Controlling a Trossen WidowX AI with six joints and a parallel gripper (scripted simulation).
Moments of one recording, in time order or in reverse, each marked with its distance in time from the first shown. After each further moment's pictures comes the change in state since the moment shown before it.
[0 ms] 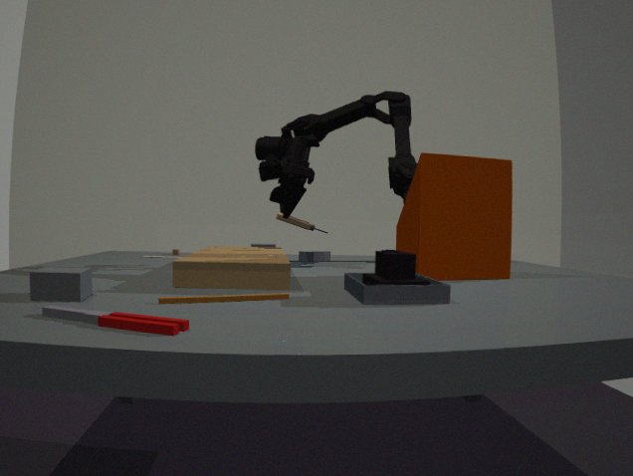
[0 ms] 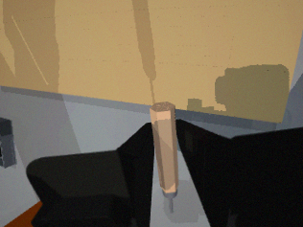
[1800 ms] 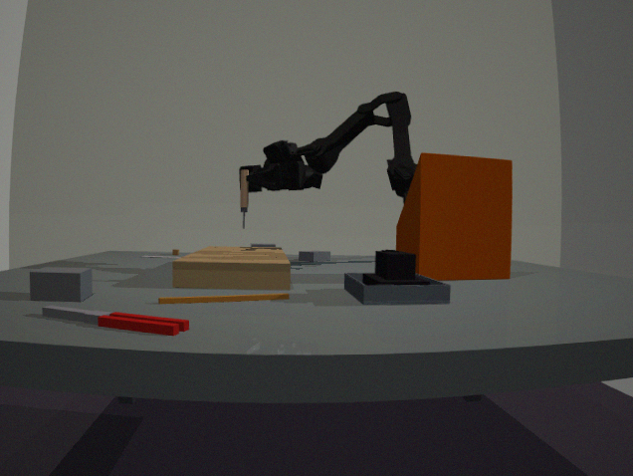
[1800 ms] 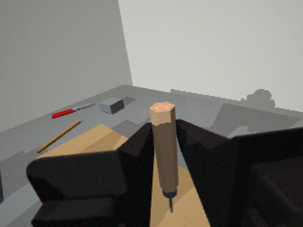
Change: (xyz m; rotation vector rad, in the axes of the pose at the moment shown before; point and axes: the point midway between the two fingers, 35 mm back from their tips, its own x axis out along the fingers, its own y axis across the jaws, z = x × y) arm -0.015 0.070 0.094 -0.622 -1.103 0.247
